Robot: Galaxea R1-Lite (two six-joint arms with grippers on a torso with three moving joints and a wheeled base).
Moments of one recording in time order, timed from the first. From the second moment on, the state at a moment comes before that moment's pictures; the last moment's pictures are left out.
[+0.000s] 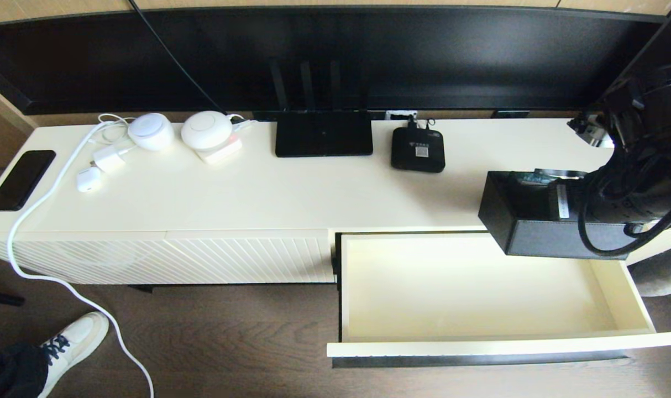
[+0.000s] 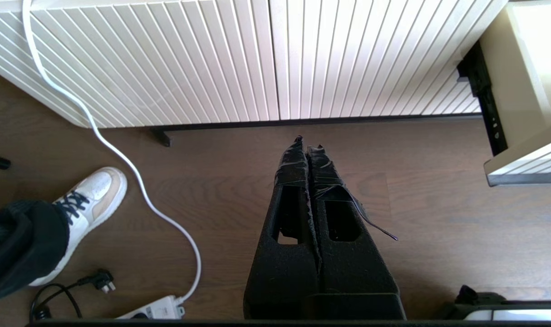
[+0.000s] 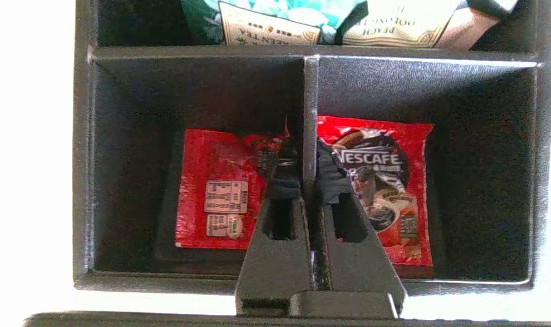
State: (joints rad) left arm 0.00 0.00 0.00 0.00 0.00 0.04; right arm 0.25 1.60 -1.41 0.47 -0.30 0.26
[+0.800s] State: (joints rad) left arm 0.00 0.00 0.00 0.00 0.00 0.04; right arm 0.22 1.73 -1.49 0.22 -0.31 0.13
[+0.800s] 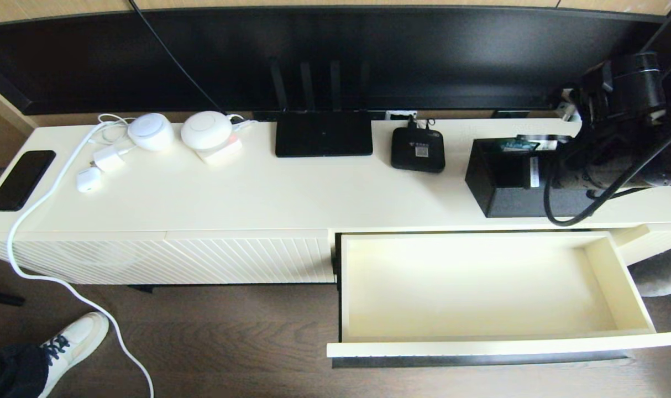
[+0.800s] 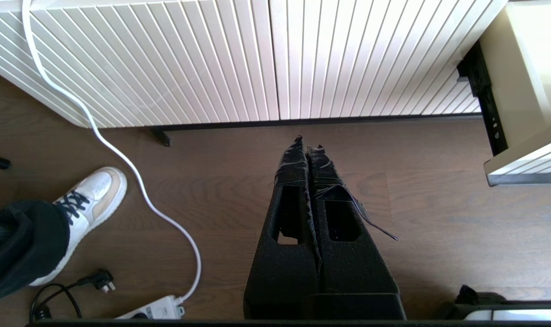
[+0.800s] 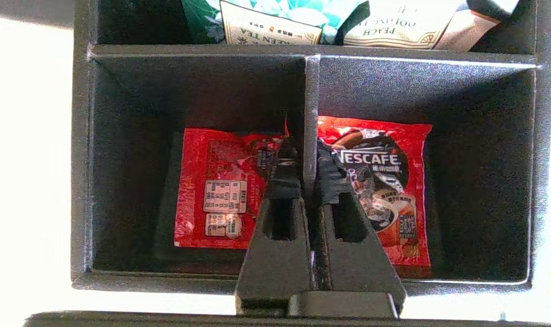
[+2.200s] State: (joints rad) left arm 0.00 0.00 0.00 0.00 0.00 0.04; right arm 0.20 1.79 -1.39 0.00 -0.32 0.01
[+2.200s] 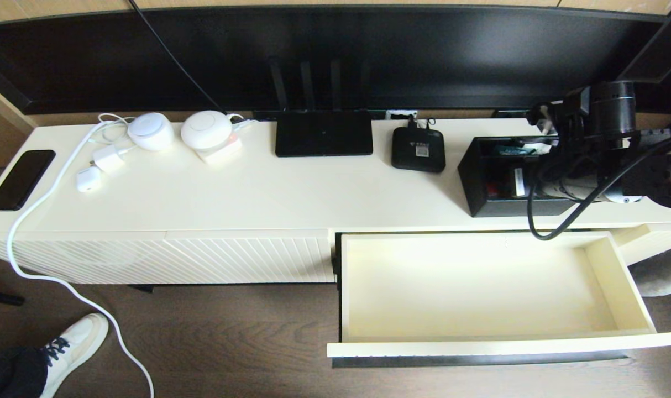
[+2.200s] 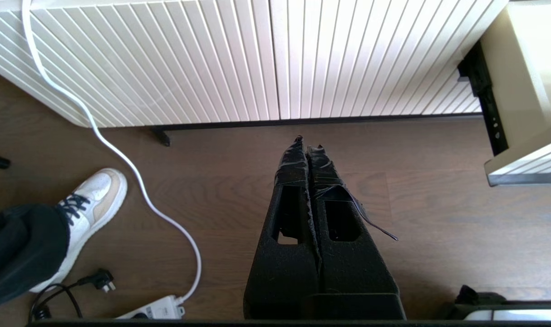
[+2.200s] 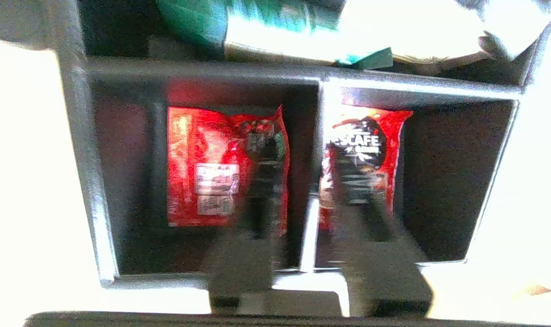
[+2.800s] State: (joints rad) left arm 0.00 0.00 0.00 0.00 0.00 0.04; right arm 0.21 1.65 -1.35 -0.01 -0.33 -0.07
